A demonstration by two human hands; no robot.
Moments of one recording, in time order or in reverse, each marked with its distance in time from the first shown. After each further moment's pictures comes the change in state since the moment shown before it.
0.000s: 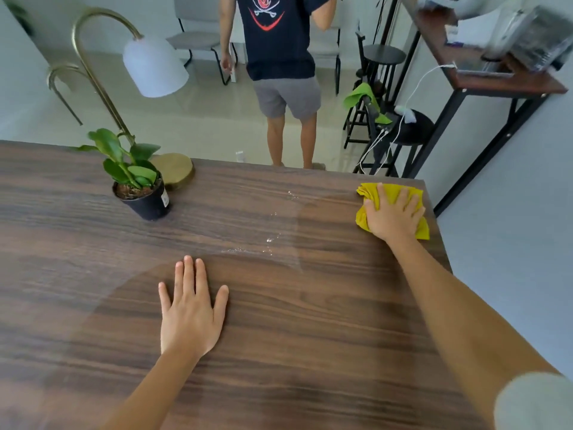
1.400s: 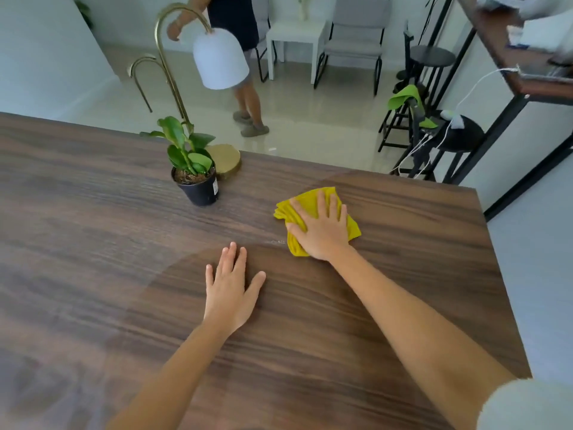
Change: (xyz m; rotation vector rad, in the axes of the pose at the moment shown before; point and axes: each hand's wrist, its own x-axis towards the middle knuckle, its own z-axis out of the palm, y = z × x) left_hand 0.008 -0.008 -0.017 -0.301 -0.093 -0.021; right_hand -0.105 -0.161 0.062 -0.119 -0.135 -0.615
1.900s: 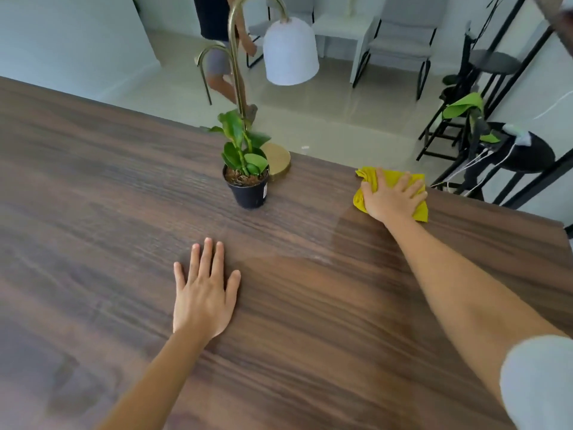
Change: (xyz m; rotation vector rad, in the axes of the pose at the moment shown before) left_hand 0.018 -0.104 -0.037 0.272 0.141 -0.118; right_hand 0.116 0.019 -0.036 0.058 0.078 0.413
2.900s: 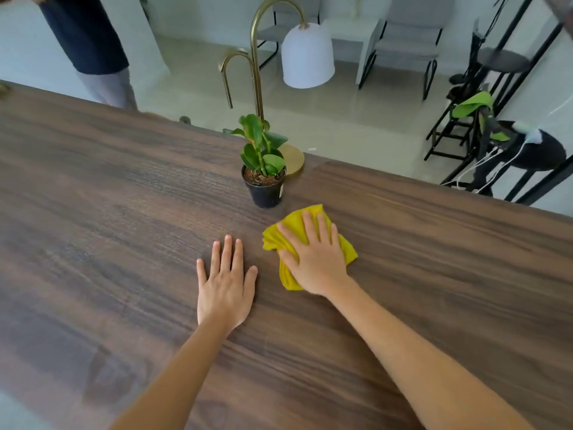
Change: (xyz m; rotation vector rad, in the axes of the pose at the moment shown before) left_hand 0.002 -0.010 0.002 -0.031 -0.023 -0.014; right_hand -0.182 -0.085 0.069 -0.014 0.012 -0.694
